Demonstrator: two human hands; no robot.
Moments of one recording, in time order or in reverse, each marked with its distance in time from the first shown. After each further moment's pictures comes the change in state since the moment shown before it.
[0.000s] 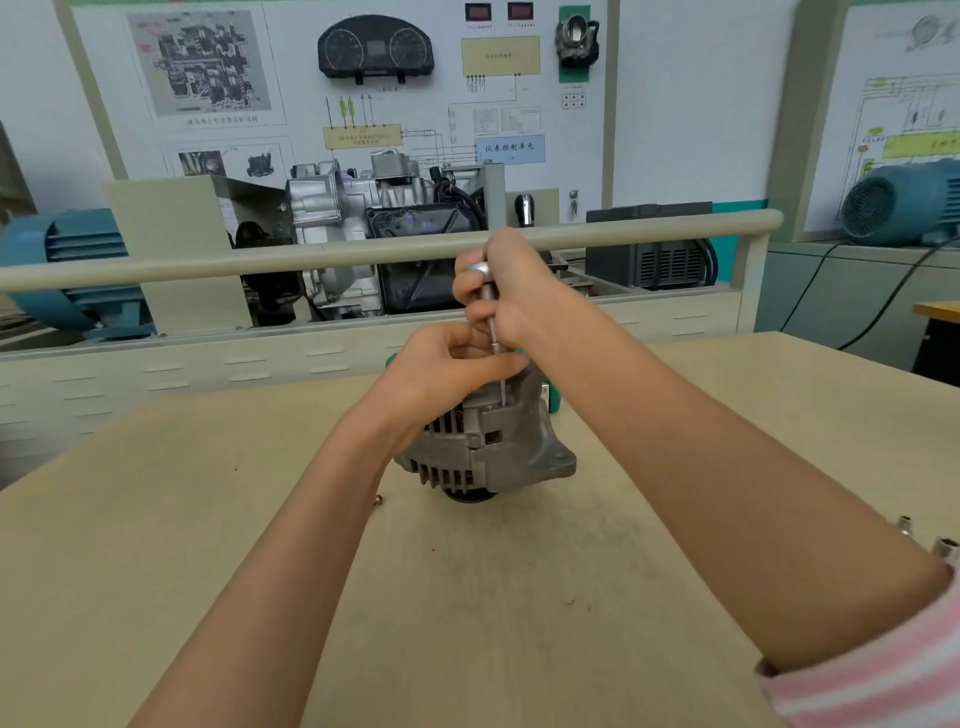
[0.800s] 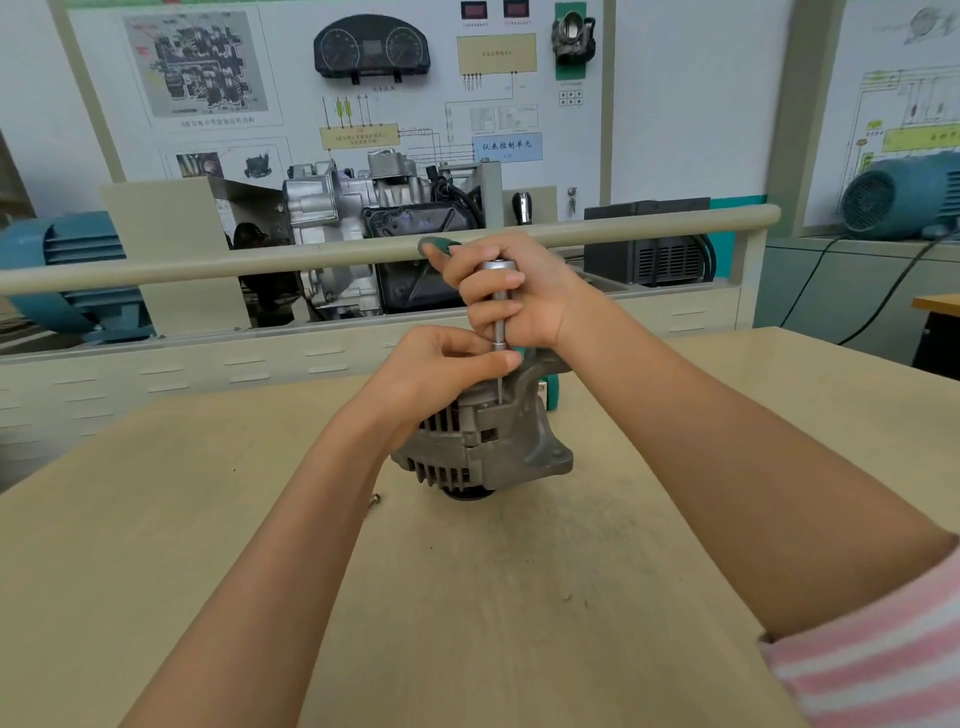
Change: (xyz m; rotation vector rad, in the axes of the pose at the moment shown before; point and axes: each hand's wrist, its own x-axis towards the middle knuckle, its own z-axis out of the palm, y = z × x) left_hand -0.001 0.000 0.000 0.013 -0.032 -0.014; right_hand 0.005 -0.009 -0.028 0.157 -0.594 0.288
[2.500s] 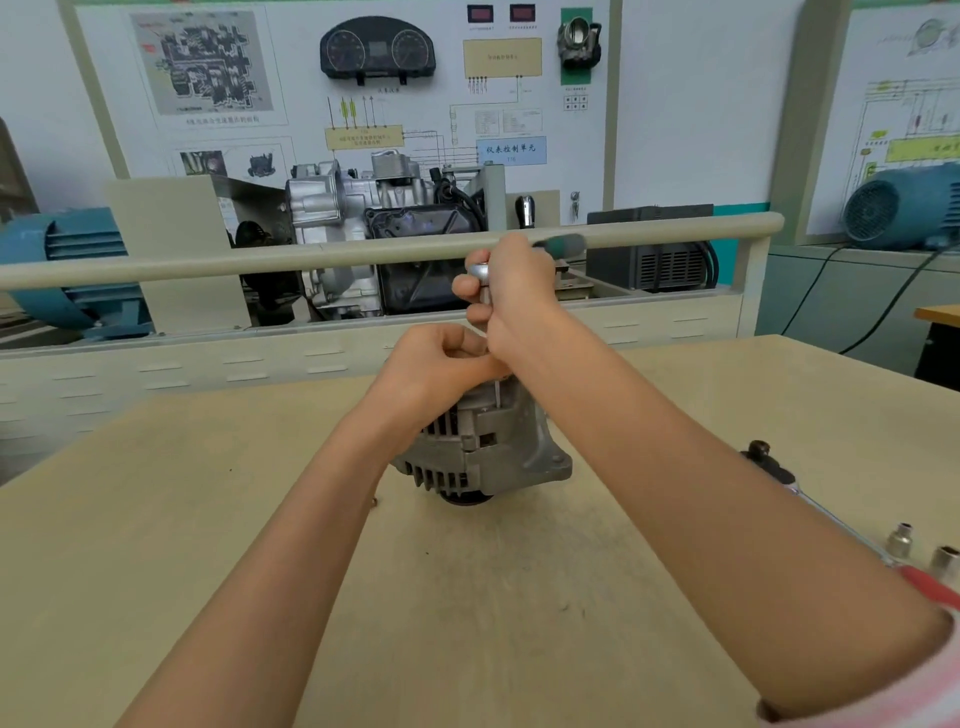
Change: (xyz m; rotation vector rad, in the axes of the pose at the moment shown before) left_hand 0.002 0.002 0.004 0.058 0.099 0.024; right_hand 0.009 0.024 0.028 -0.110 0.735 -0.534
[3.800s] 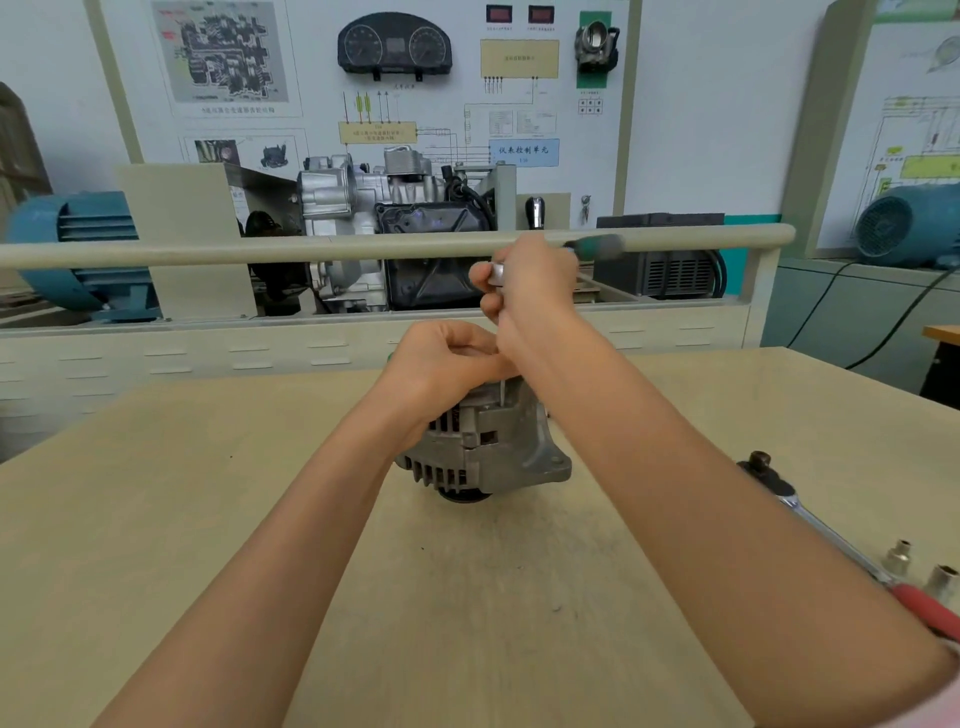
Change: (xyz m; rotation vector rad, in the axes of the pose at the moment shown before) left_hand -0.001 -0.003 0.002 -0.139 0.011 0.008; right_hand 0.001 -0.004 -0.003 0.005 0.018 -0.004
